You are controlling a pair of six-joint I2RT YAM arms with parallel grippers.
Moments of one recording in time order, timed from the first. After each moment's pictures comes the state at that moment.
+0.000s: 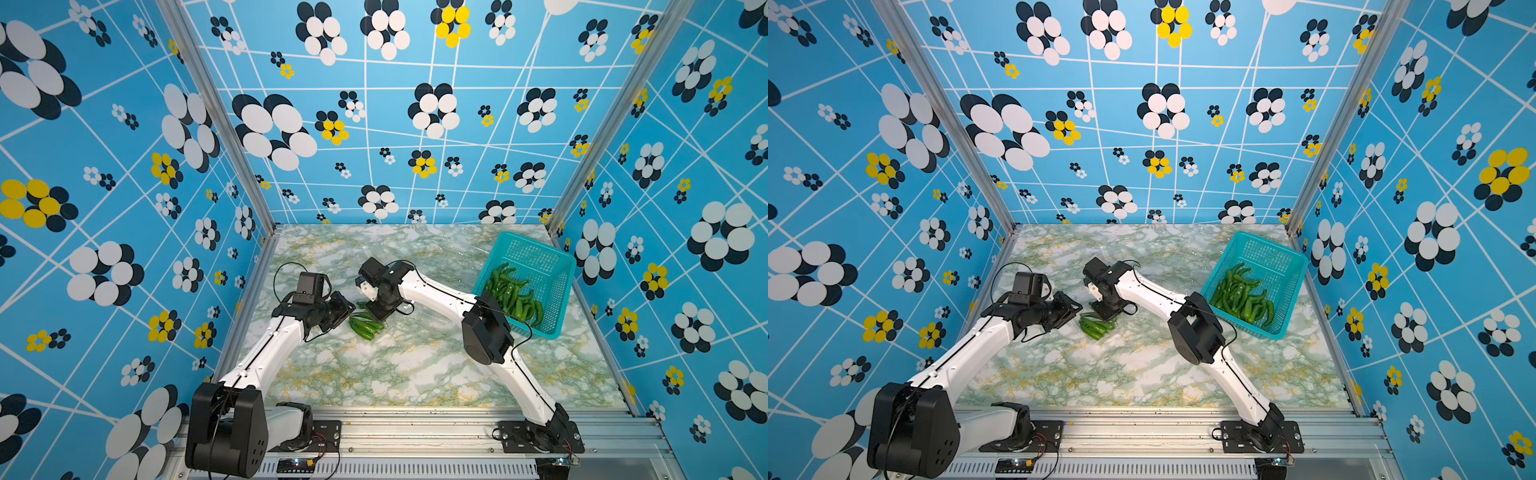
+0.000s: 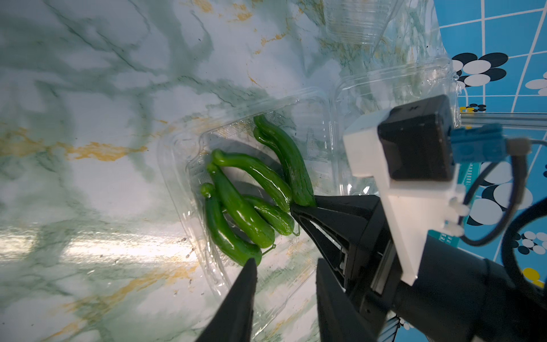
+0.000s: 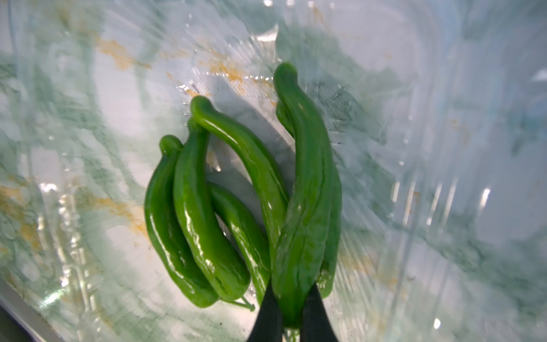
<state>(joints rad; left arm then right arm) -0.13 1.24 0.77 -0.47 0.41 -0.82 0.89 2.43 2.19 -1.07 -0.11 0.07</state>
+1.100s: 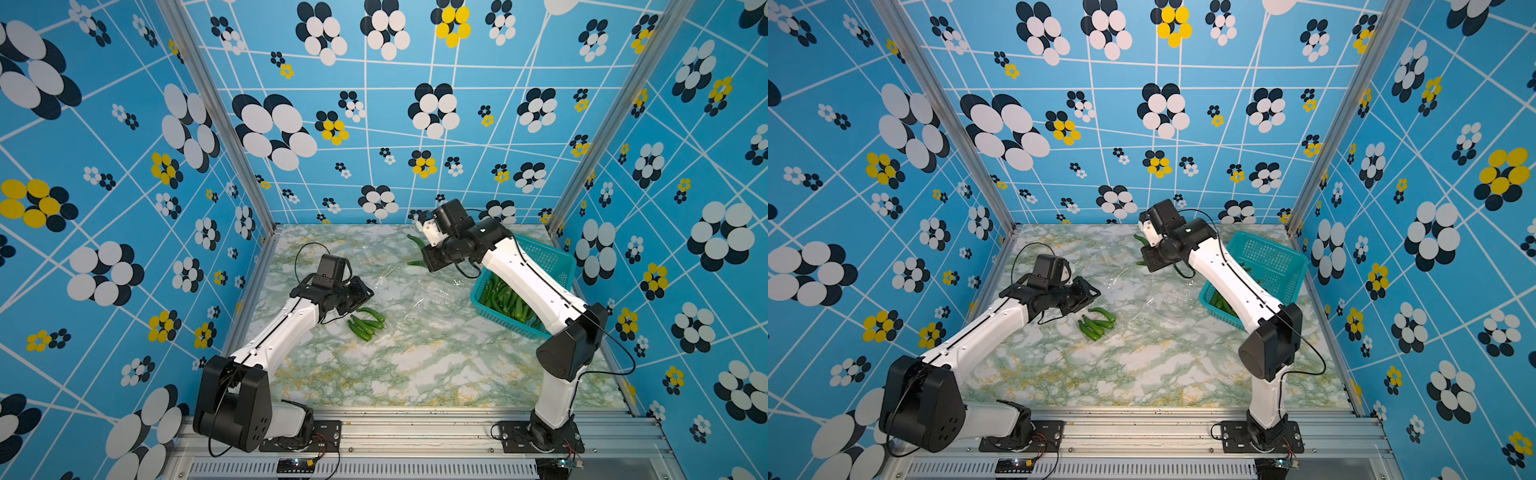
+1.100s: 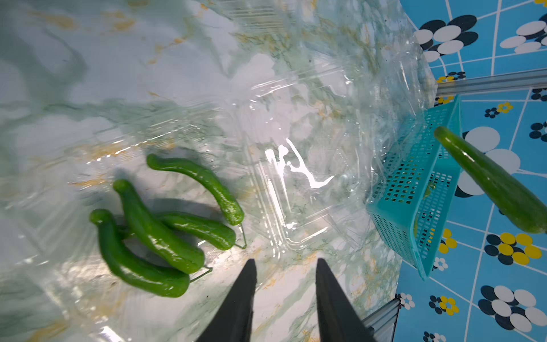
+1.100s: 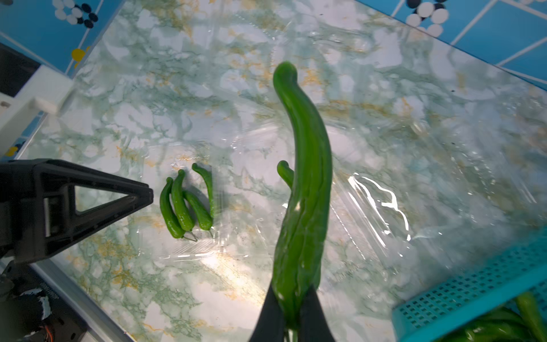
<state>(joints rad) -0.33 1.41 1.03 -0.47 0.36 -0.84 0.55 1.83 1.96 -1.07 -0.02 0.07</state>
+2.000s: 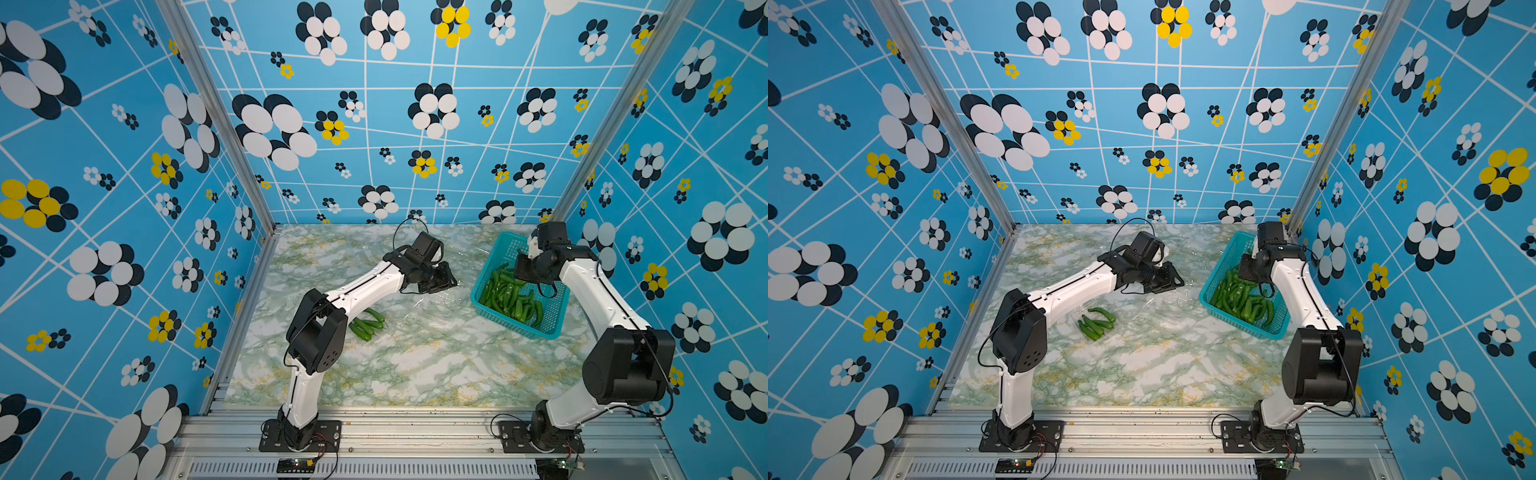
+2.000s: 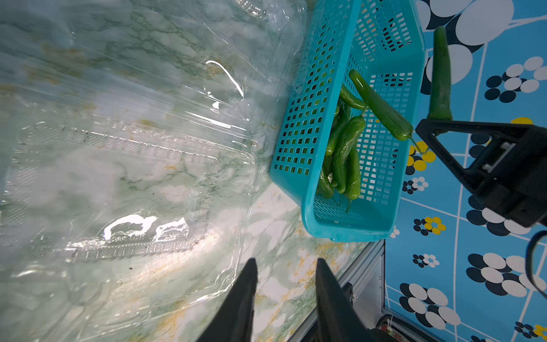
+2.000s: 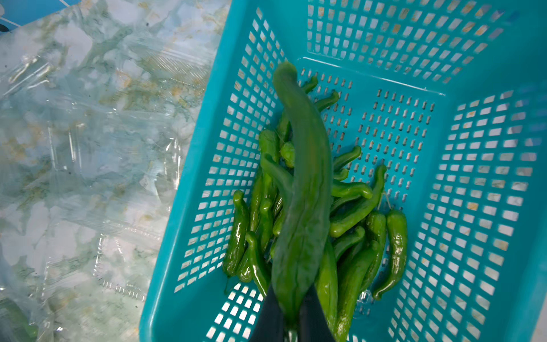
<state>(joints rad) -0.72 2.01 1.71 -0.52 0.41 -0.84 -0.03 1.61 1.36 -0.83 -0.03 0.20</state>
